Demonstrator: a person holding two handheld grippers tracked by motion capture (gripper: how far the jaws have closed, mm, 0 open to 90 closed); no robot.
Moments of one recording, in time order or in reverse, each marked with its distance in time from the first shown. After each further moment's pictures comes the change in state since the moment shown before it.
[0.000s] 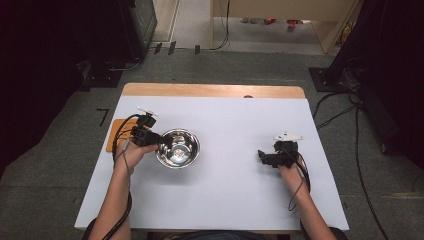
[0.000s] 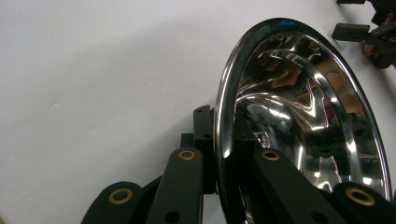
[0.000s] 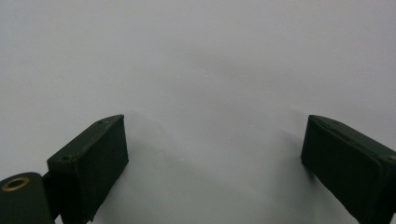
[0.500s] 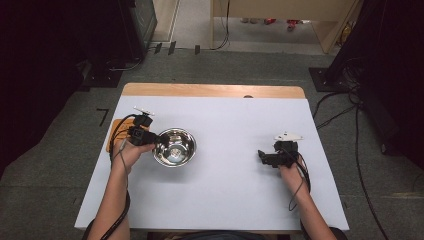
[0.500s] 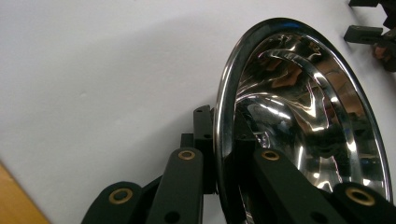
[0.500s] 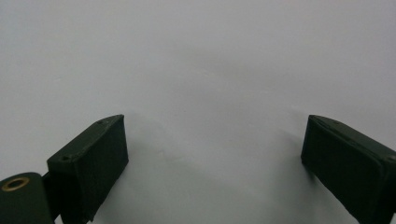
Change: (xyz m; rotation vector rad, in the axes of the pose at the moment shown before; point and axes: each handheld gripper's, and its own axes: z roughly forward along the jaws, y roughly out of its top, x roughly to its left) left arm 0.012 -0.002 -0.004 0.002 0.018 -0.022; right arm 0.000 0.000 0.000 0.000 0.001 0.001
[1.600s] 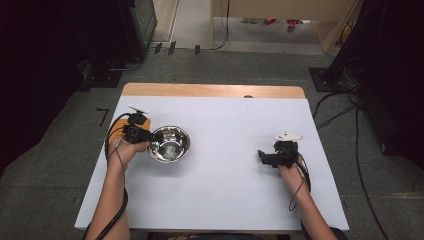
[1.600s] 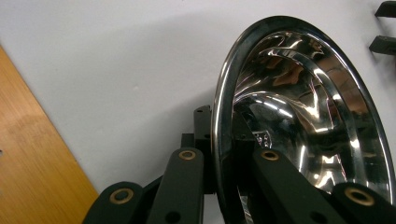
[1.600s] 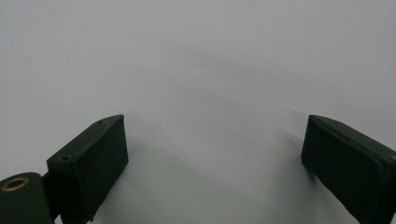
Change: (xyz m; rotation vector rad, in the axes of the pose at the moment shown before) left arm 0.021 0.000 -0.005 -0.008 0.038 -0.061; right arm 0.000 0.000 0.000 0.001 0.000 -0.001
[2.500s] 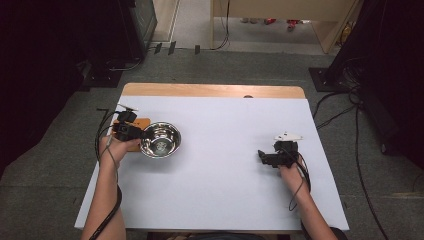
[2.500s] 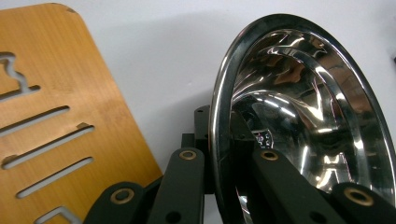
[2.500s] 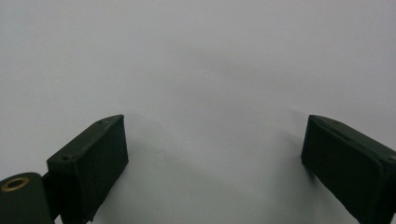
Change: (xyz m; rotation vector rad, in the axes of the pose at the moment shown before) left arm 0.020 -0.002 -0.020 -0.021 0.064 -0.039; right arm 0.000 0.000 0.000 -0.001 0.000 0.001
